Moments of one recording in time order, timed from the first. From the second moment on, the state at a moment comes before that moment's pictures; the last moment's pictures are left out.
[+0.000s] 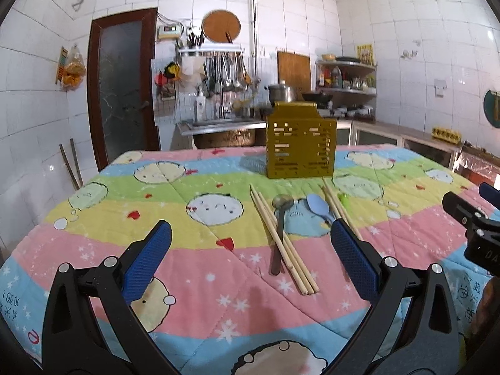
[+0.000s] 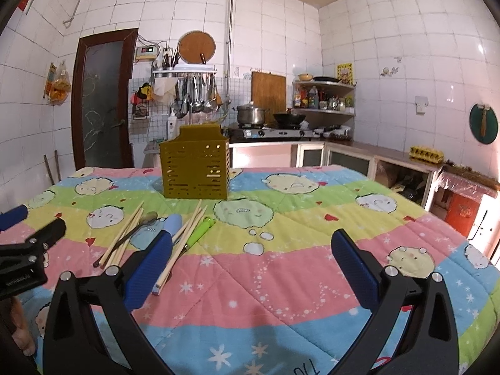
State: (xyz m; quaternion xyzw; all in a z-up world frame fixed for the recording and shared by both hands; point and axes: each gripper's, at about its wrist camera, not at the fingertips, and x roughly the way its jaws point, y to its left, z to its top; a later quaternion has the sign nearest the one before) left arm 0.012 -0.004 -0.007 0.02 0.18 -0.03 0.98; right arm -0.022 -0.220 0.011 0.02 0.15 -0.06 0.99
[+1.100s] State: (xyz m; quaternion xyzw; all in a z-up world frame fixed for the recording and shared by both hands) left arm 0.202 0.011 -0.029 -0.01 0.41 -0.04 0.91; right arm 0.167 -0.211 -0.021 0.04 0.38 -0.06 0.92
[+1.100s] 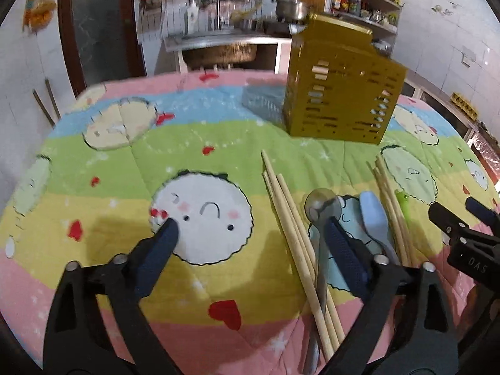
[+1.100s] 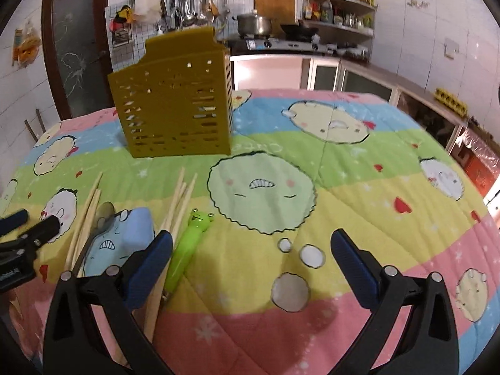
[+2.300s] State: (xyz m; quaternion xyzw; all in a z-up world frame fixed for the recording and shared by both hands) left arm 0.267 0.019 -0.054 0.01 0.49 -0.02 0.87; right arm 0.208 -0.172 -0.044 0.03 0.46 -0.03 0.88
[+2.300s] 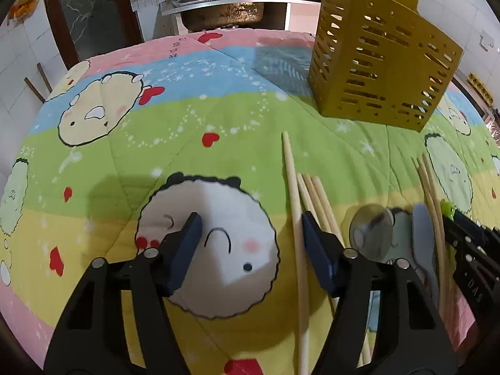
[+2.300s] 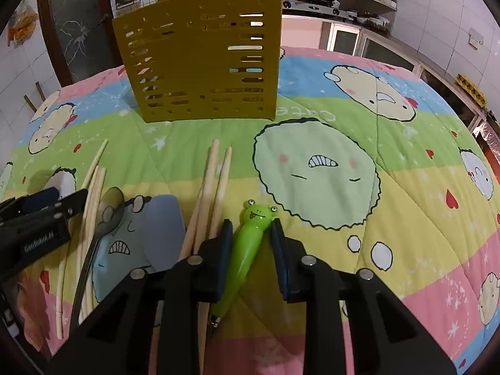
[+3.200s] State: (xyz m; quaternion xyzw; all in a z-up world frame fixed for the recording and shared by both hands) left arm 0.276 0.013 -0.036 -0.05 0.46 -0.06 0.88; right arm 0.207 -0.207 -0.006 0.08 0.41 -0.02 0.91
